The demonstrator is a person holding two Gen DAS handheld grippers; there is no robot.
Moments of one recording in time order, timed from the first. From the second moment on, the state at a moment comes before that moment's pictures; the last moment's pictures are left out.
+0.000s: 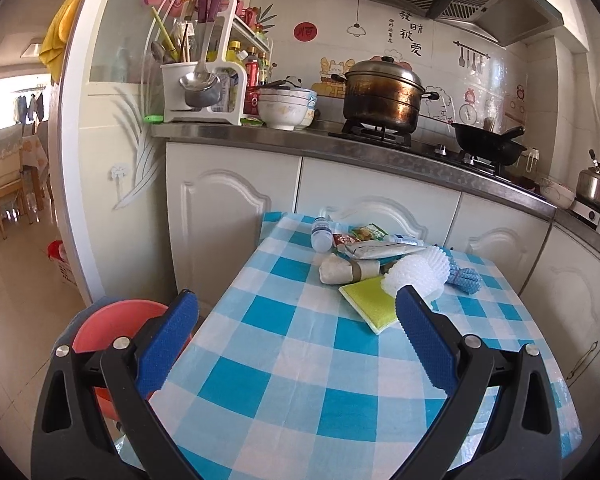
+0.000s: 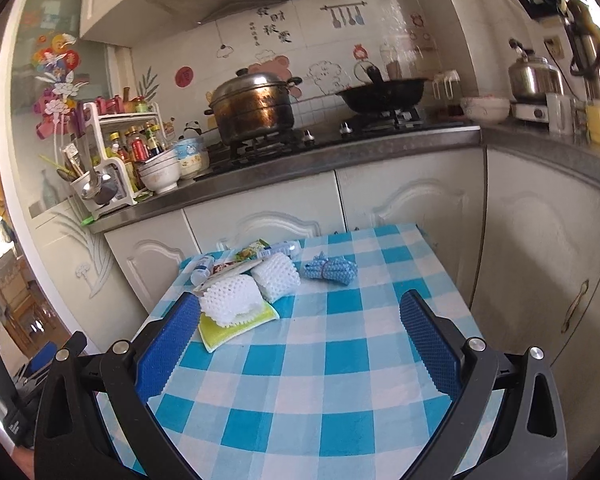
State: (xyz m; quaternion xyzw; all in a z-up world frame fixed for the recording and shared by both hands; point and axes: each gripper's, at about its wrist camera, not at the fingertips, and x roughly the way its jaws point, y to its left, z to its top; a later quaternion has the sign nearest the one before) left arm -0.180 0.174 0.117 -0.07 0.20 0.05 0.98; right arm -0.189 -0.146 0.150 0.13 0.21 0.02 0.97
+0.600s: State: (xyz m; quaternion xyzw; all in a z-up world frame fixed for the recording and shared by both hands) left arm -0.124 0.191 0.065 -0.07 0.30 -0.01 0.95; right arm -0.095 -0.140 0.078 0.28 0.30 0.19 0.89
